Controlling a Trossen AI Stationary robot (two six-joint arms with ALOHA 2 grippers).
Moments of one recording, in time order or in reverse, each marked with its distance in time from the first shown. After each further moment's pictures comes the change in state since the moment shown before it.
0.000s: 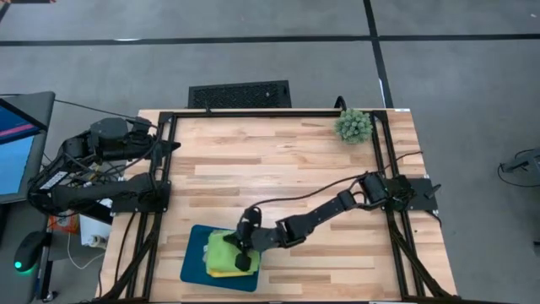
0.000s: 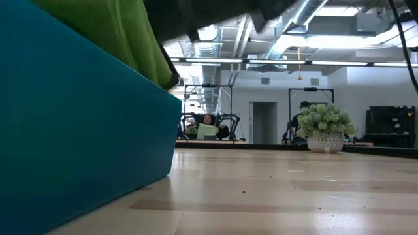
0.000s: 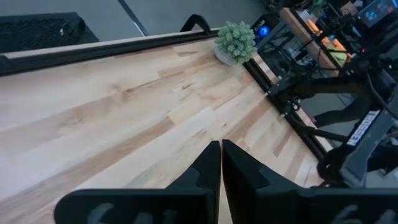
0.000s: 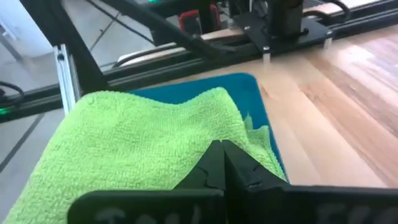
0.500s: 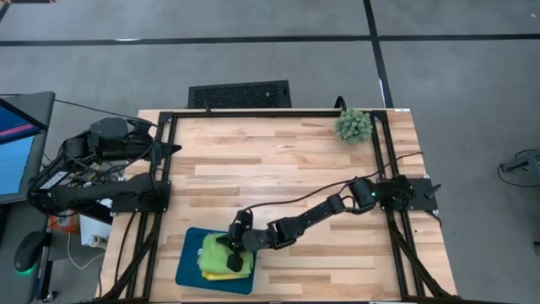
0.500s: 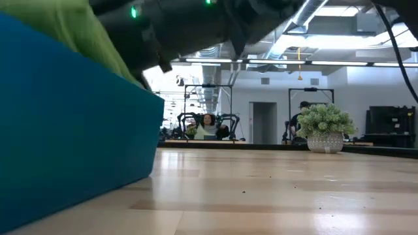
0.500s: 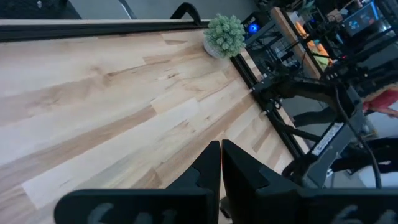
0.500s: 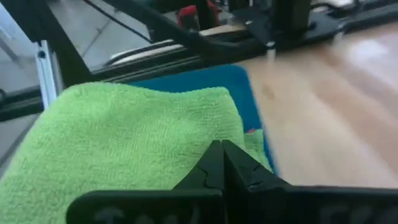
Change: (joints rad) left arm -0.001 0.000 -0.001 0.009 0.058 -0.107; right arm -0.016 0.136 0.144 0.000 -0.021 0.013
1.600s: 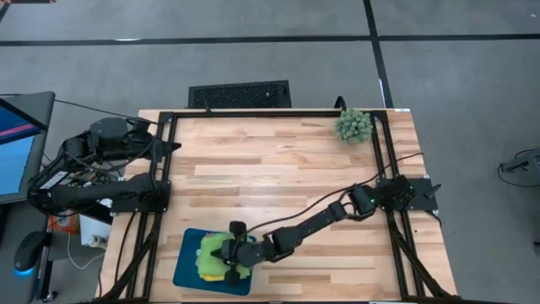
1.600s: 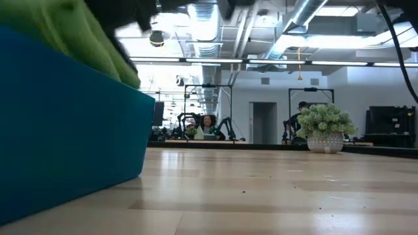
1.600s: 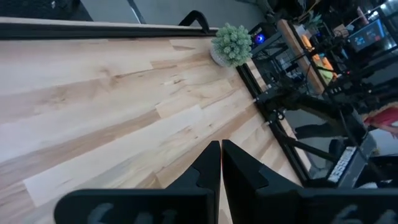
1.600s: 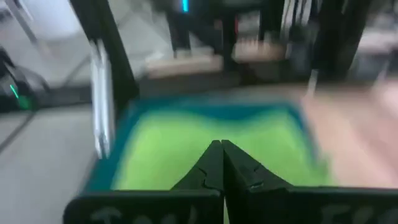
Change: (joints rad) left arm -0.001 0.002 0.000 0.002 -0.040 -0.052; right arm 0.064 0.046 0.205 -0.165 0.009 -0.117
